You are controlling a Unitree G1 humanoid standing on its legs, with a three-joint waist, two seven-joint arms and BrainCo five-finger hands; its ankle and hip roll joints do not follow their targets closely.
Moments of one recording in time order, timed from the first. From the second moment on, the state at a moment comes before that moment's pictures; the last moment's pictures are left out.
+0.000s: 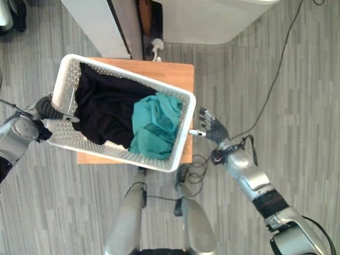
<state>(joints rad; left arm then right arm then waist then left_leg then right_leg) -0.84 1.08 -0.67 0.67 -0.10 0.10 0.03 -0.49 -0.62 0.45 0.17 0.62 0.00 -0.06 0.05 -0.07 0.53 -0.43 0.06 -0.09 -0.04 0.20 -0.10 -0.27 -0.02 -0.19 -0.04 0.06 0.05</state>
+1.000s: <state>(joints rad) -0.76 0.81 -0.46 0.59 -0.08 0.15 0.19 -0.57 -0.41 0.43 0.43 0.59 0.06 -0.22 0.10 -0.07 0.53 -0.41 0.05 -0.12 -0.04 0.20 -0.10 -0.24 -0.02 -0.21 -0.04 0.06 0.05</state>
